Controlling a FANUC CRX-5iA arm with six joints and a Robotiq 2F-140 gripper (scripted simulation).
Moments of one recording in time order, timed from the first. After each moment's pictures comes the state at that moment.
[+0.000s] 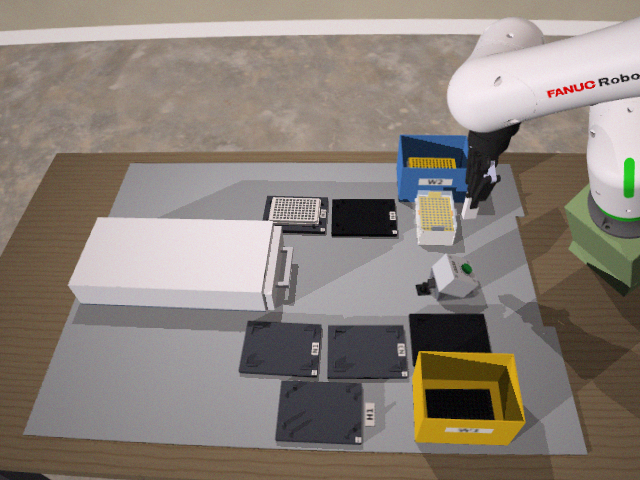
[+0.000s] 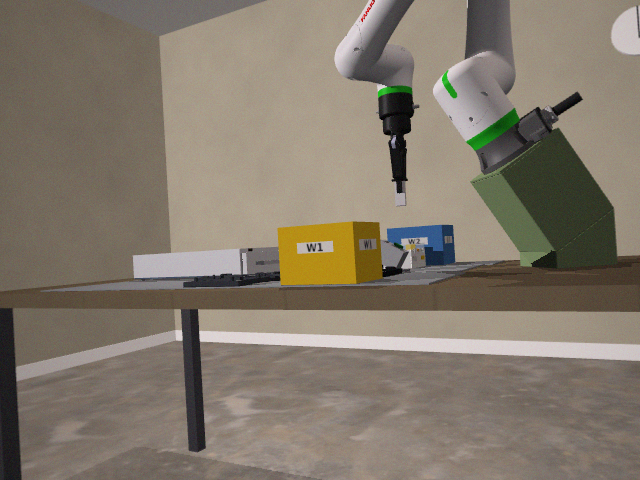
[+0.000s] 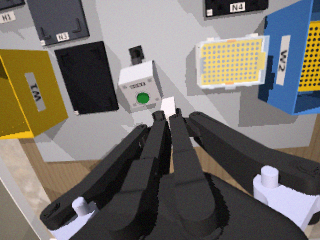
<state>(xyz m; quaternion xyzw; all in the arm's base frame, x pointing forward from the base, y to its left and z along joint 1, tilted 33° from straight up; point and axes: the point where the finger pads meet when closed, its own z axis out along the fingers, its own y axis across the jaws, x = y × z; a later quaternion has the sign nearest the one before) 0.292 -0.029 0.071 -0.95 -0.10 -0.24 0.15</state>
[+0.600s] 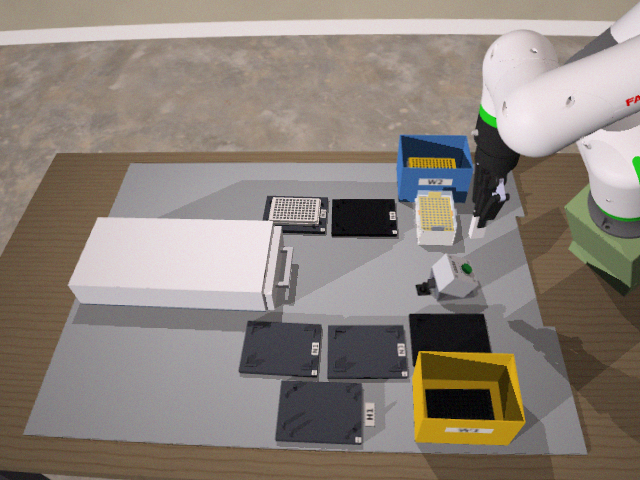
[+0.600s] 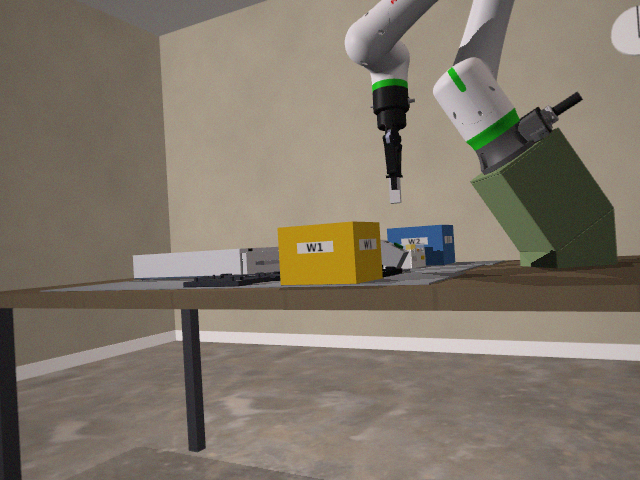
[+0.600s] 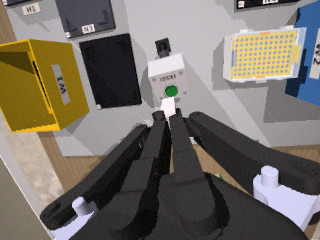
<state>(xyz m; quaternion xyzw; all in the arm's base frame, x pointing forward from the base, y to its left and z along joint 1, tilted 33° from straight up) 0.278 0.023 0.089 -0.95 -0.10 -0.24 0.17</state>
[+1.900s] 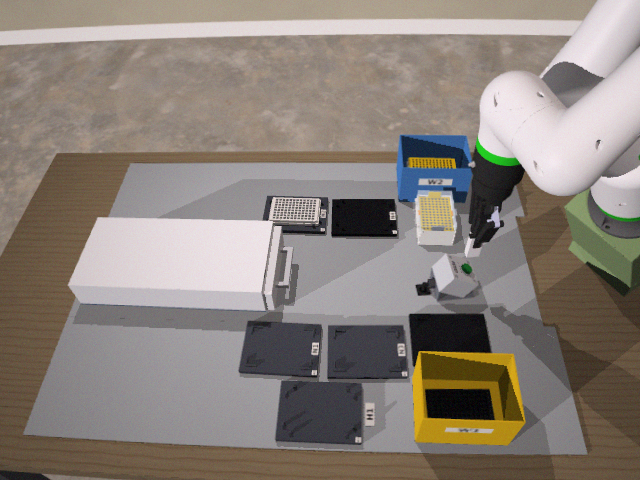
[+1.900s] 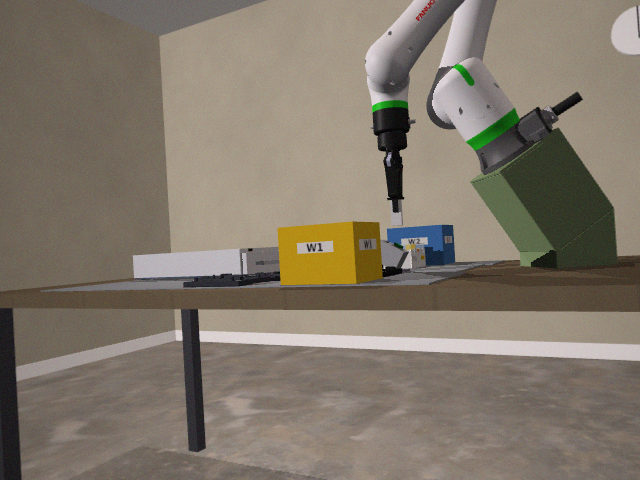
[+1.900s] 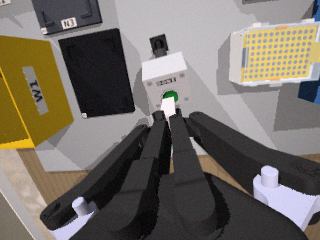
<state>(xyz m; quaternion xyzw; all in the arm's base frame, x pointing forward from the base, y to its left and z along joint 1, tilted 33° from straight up) 0.301 0.046 0.040 -0.96 -0.09 -0.24 0.15</state>
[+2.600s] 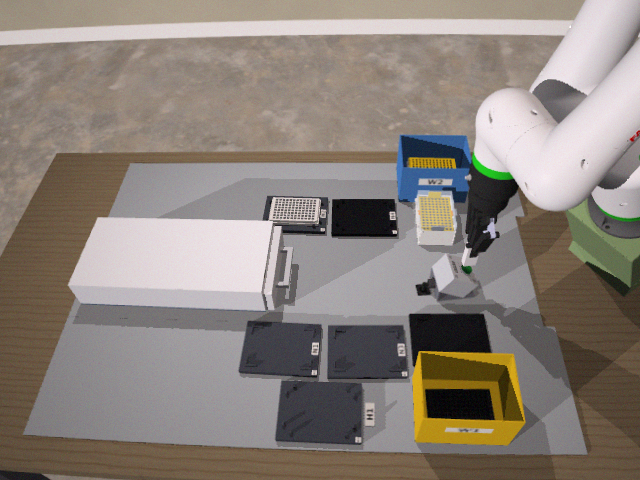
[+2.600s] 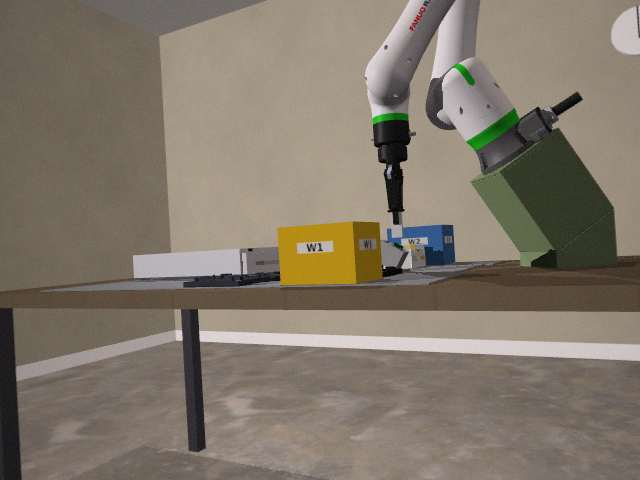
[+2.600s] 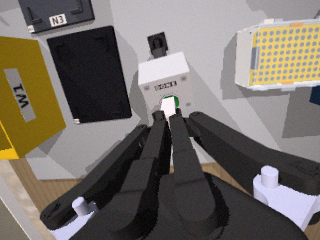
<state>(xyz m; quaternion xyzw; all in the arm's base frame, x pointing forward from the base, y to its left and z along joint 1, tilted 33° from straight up) 0.315 0.056 0.014 -0.96 -0.09 -0.24 0.15</state>
